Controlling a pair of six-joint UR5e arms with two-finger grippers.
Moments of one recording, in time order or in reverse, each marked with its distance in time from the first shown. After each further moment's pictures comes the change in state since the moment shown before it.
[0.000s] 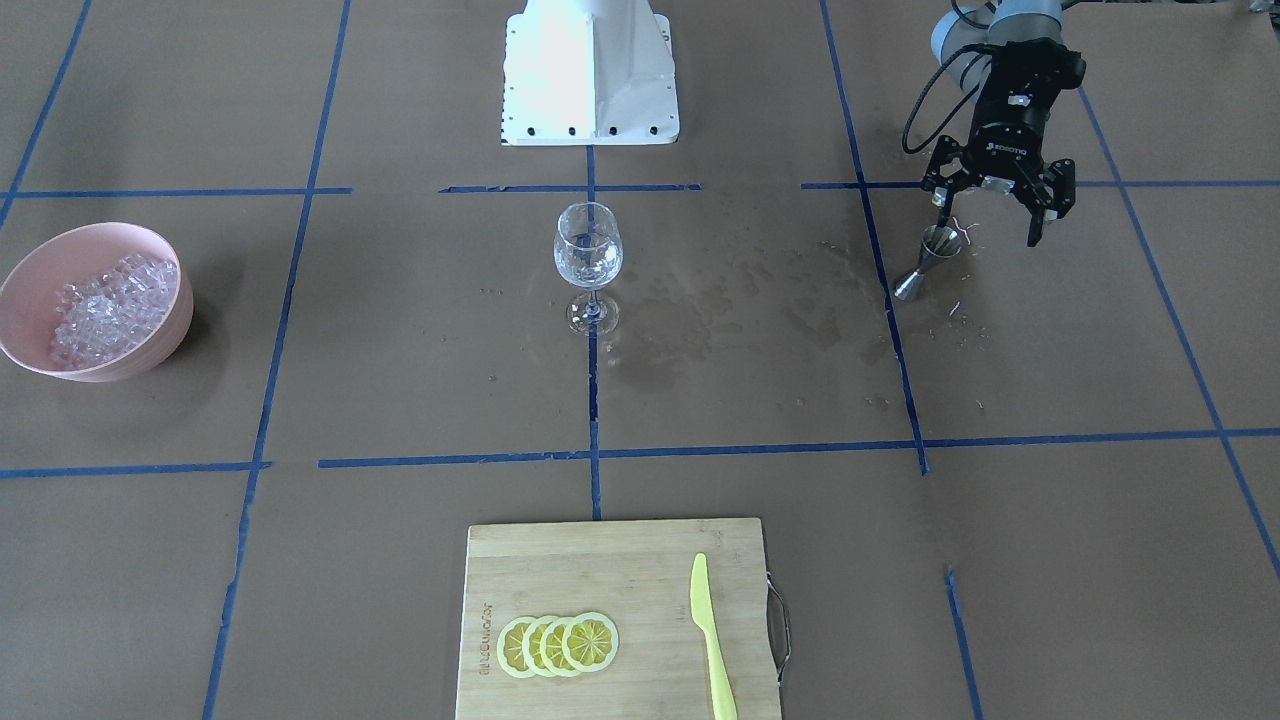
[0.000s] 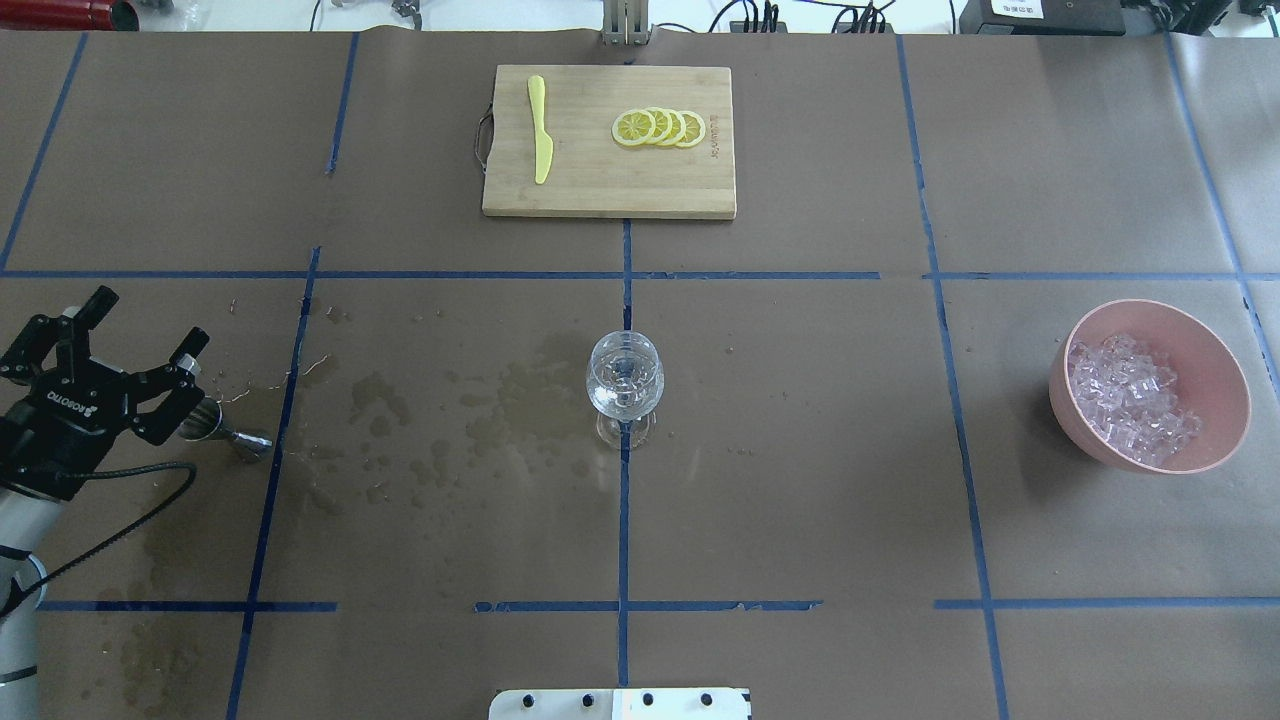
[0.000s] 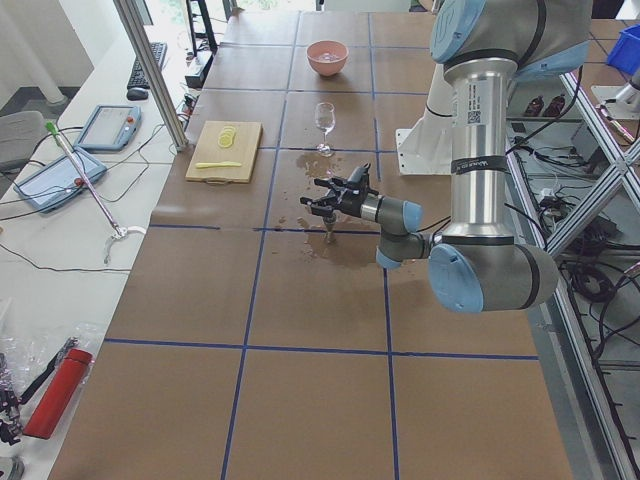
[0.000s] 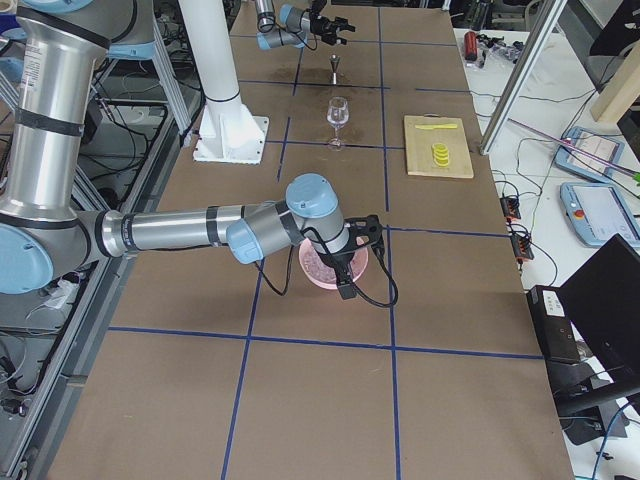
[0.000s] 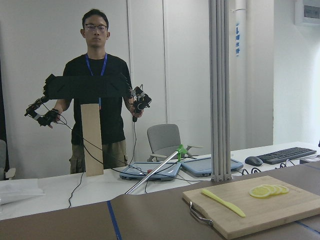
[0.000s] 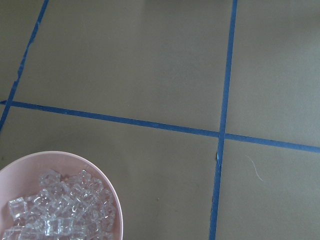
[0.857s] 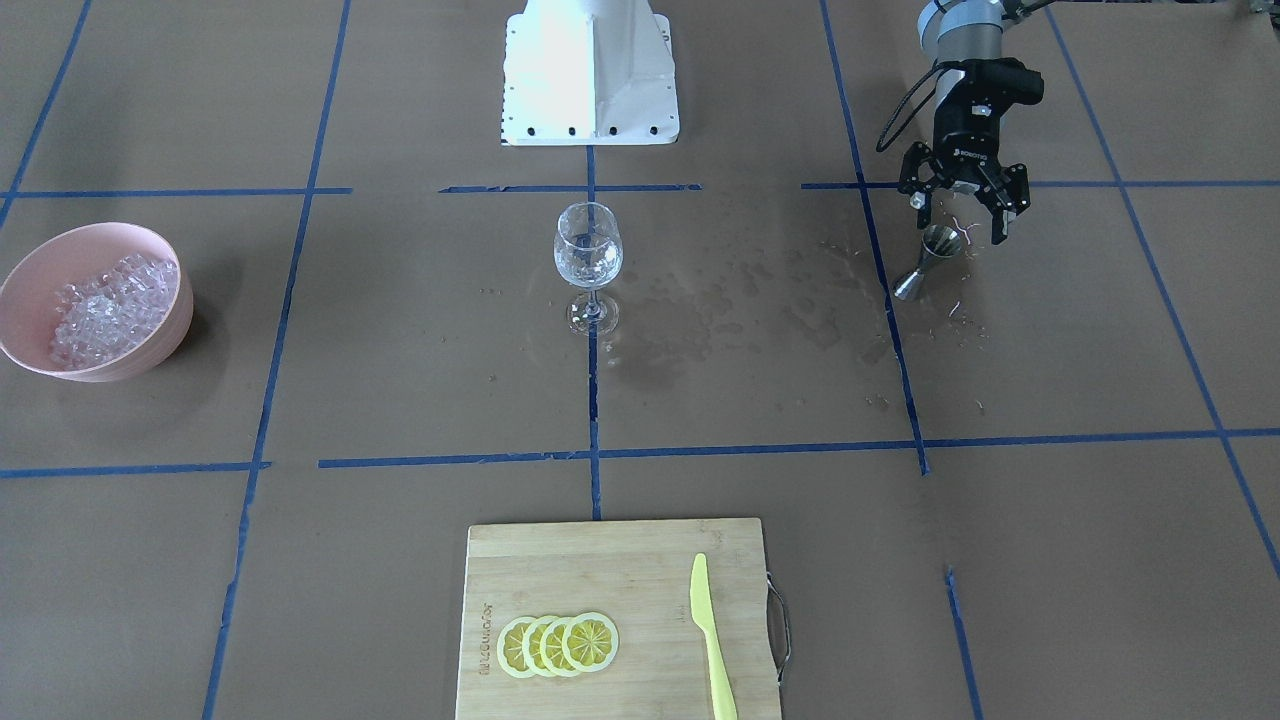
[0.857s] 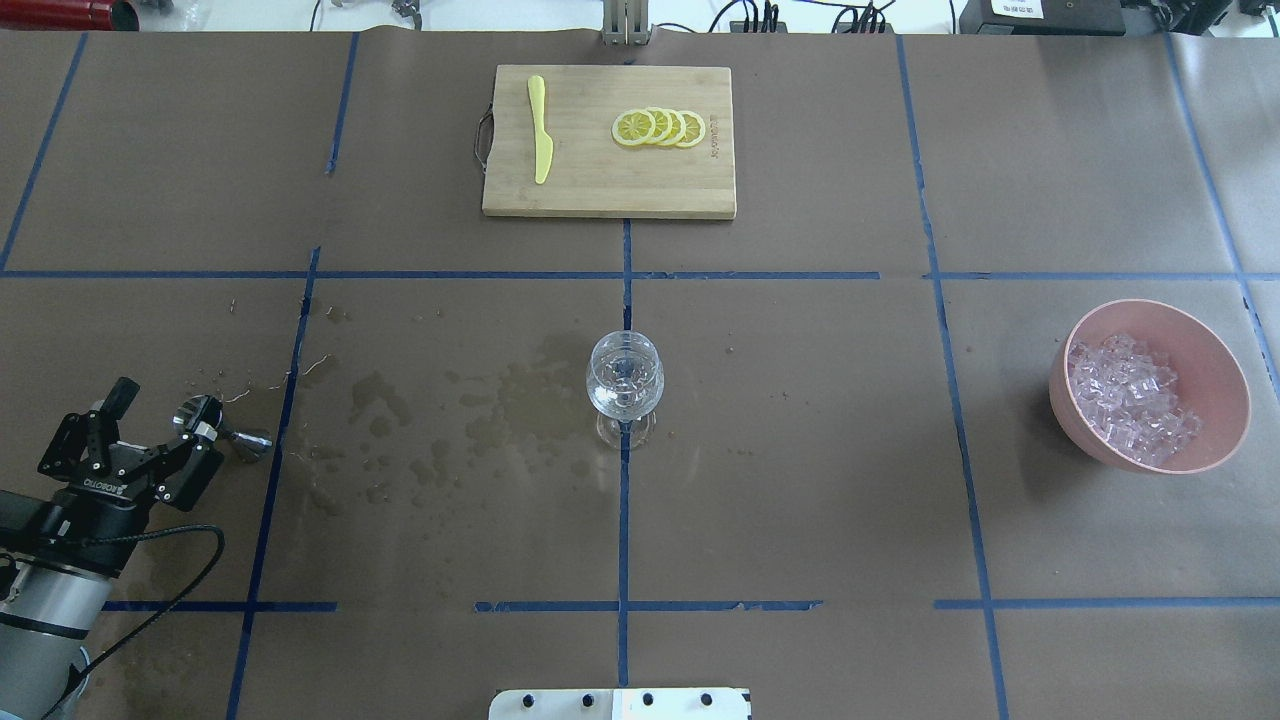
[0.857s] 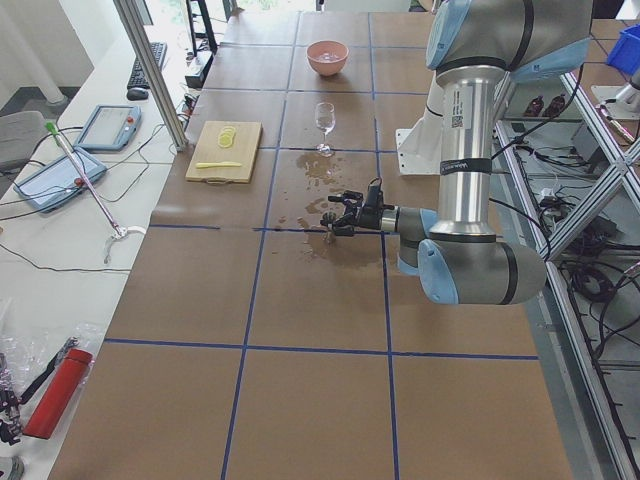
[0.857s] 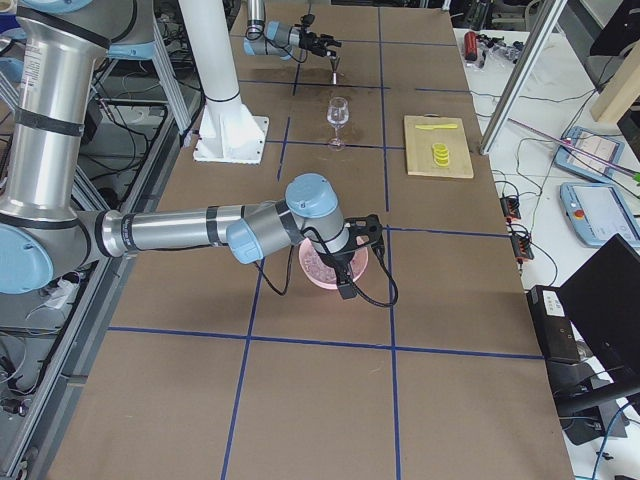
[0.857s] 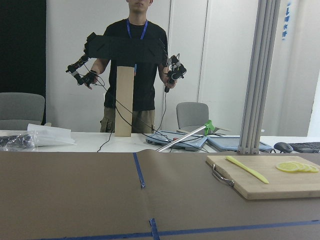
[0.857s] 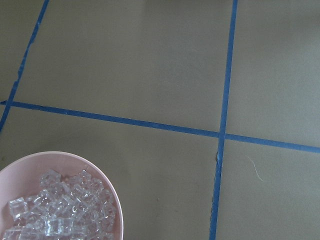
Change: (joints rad) left arm 0.282 -0.037 0.081 -0.077 0.400 -0.180; right arm 0.000 0.000 0.001 0.001 0.000 0.001
